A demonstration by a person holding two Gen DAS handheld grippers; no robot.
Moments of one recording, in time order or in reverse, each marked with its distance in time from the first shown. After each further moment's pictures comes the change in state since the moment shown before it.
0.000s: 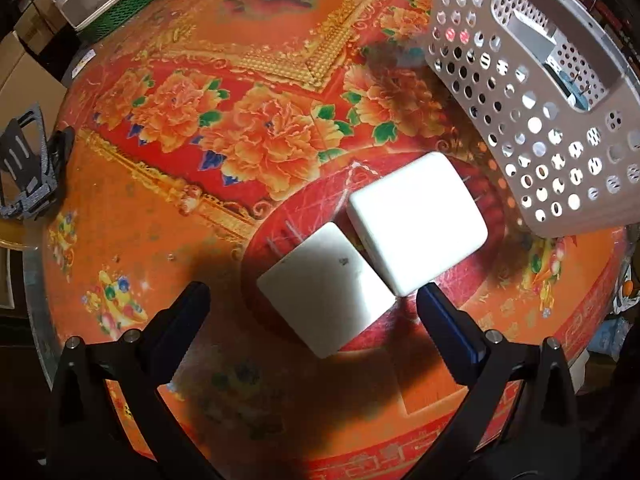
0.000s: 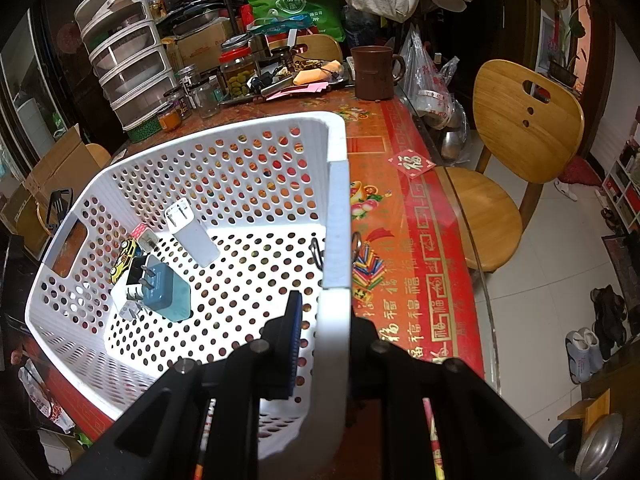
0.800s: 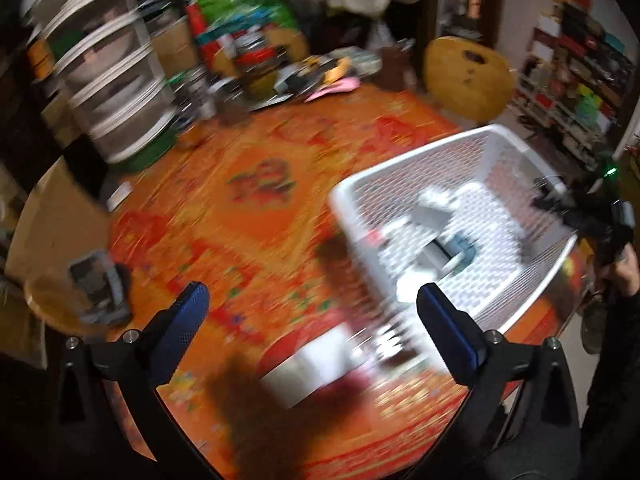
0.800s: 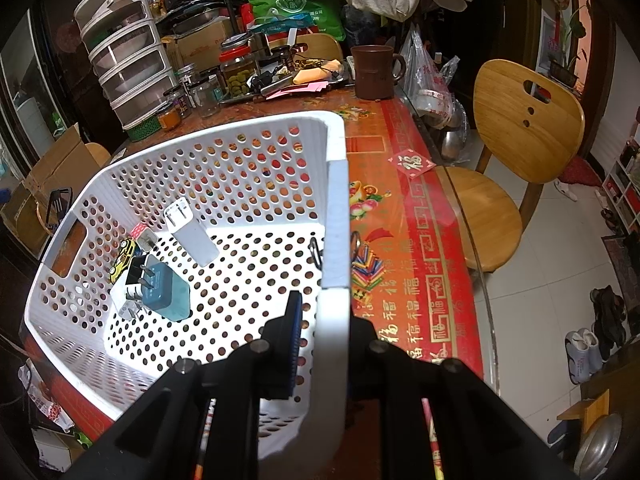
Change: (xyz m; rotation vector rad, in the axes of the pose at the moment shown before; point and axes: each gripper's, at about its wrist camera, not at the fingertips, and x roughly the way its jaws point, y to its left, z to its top) left arm -0.180 -0.033 0.054 0.021 -0.351 0.038; right arm 0.002 0.001 0.000 -0.003 0.002 -0.004
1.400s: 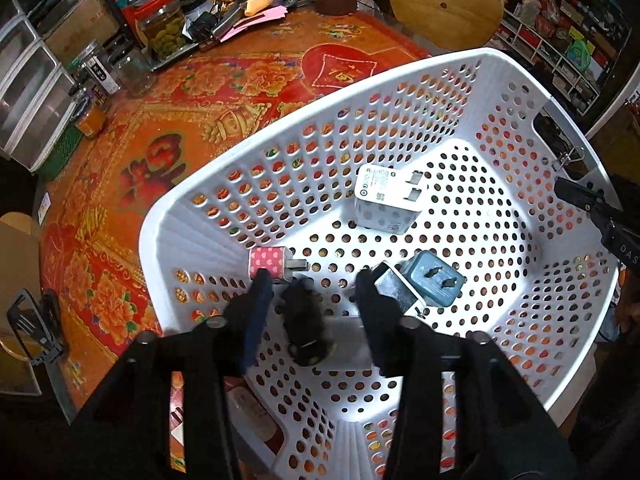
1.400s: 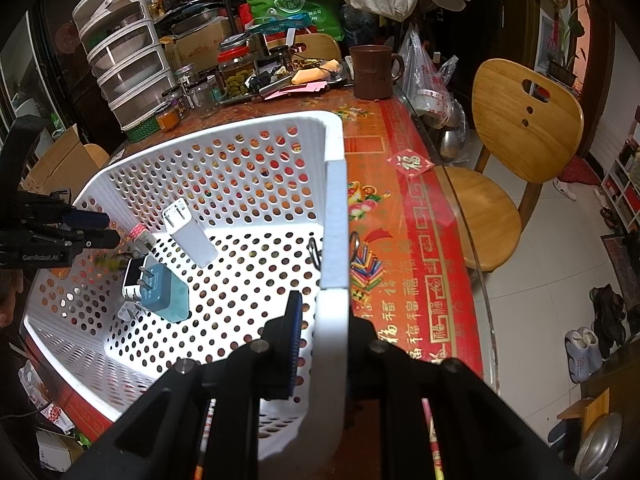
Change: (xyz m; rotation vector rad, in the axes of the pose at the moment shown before) left arm 0.140 -0.130 0.057 0.135 0.231 -0.088; right arm -0.001 0.000 0.002 0.003 0.001 -0.006
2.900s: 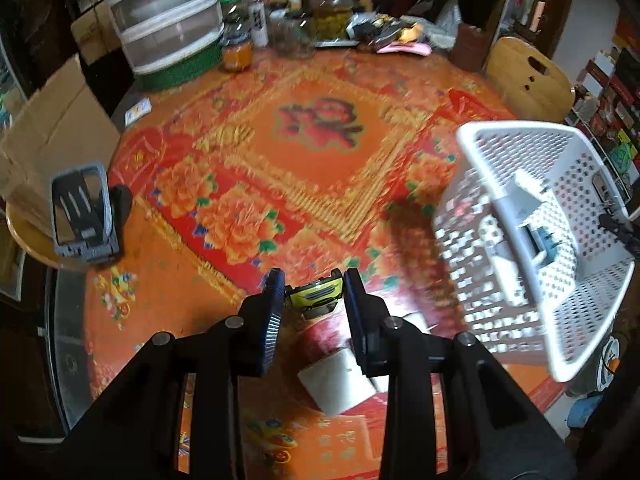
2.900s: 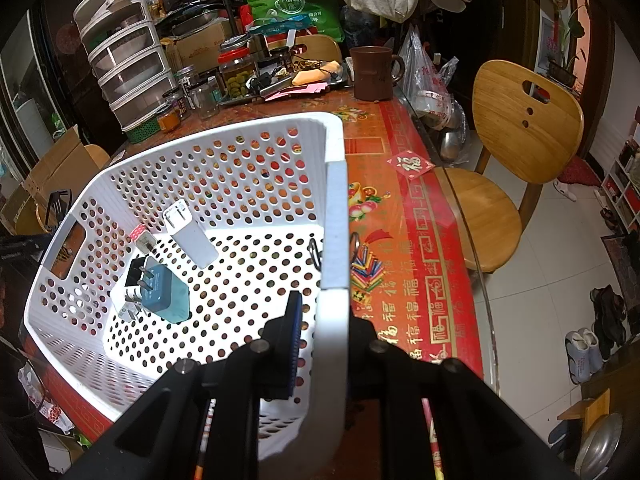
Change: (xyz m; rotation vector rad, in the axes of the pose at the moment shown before) left arm -0.056 0.160 -0.123 -0.334 -0.147 0.056; right arm -0.001 -0.001 -0.002 0.008 -0.007 0.005
